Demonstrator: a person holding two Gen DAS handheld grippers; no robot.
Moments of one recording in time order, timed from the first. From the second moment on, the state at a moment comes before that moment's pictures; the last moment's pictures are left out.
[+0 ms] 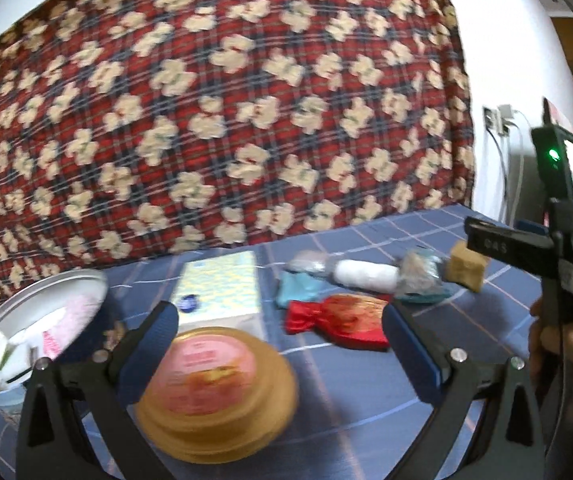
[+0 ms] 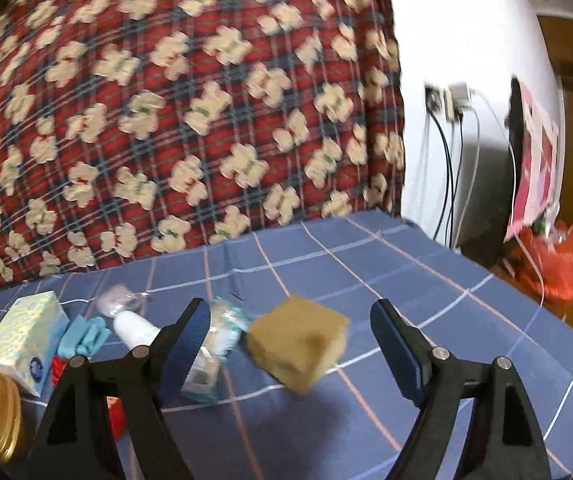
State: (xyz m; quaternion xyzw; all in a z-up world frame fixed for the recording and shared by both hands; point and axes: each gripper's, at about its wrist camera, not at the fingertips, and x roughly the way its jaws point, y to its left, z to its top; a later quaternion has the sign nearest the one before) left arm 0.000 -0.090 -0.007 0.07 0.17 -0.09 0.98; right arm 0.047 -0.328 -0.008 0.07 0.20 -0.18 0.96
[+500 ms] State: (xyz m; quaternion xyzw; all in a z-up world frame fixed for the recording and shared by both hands) left arm 0.027 -0.153 -0.015 0.06 0.24 -0.15 0.96; right arm 0.101 -0.374 -0.032 0.13 0.32 -0.12 0.93
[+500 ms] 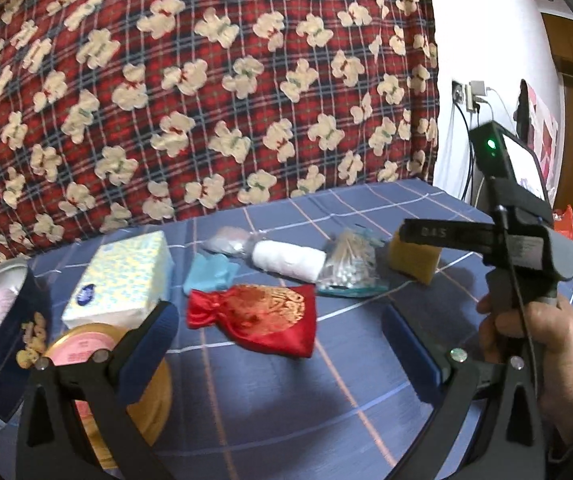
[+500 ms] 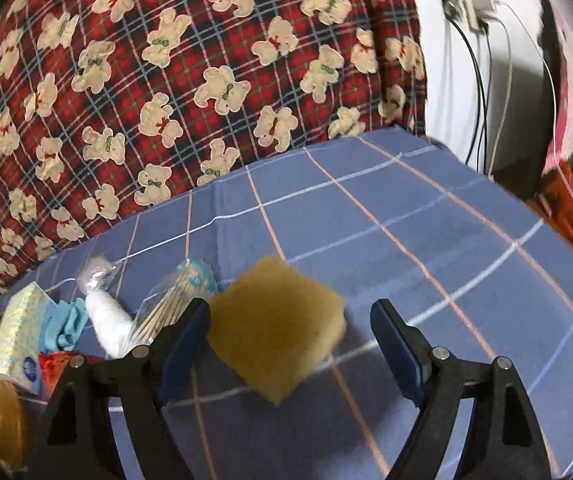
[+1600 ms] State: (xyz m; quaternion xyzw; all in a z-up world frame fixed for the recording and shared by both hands) left arm 0.099 -0.237 -0.017 0.09 0.28 -0.19 0.94; right arm 0.065 -0.406 0.011 0.14 0.18 -0.17 0.96
